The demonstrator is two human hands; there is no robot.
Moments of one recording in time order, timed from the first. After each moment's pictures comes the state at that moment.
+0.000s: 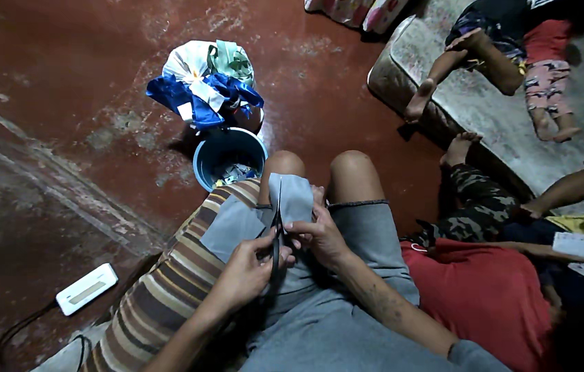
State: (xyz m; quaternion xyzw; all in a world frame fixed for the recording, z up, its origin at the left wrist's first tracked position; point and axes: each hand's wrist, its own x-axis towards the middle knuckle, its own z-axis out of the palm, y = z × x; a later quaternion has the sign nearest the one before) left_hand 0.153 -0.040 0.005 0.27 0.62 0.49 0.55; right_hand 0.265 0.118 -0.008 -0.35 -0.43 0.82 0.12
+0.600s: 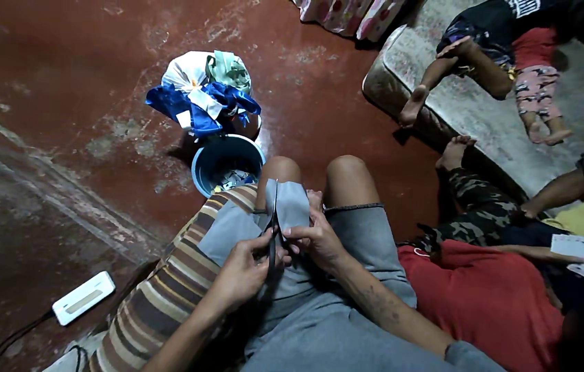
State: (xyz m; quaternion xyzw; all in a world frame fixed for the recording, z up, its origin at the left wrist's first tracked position) left_hand 0.148 -0.034 0.008 0.26 0.63 0.49 0.55; right_hand 0.268 0.122 -0.010 -0.34 -0.43 0.83 0.10
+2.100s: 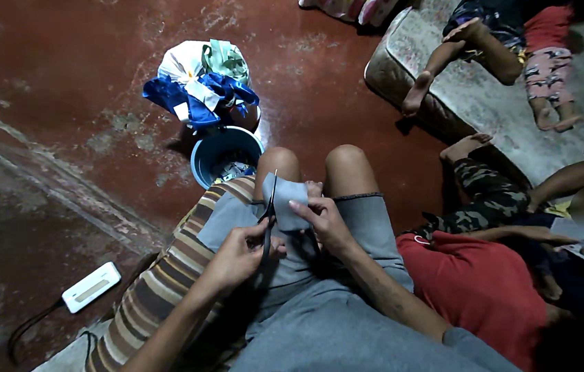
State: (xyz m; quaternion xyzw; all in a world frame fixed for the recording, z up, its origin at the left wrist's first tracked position) left_hand 0.140 -0.034 0.011 0.28 0.62 0.48 0.56; right_hand 0.279 0.140 -0.012 -0.28 -0.67 0.67 0.16
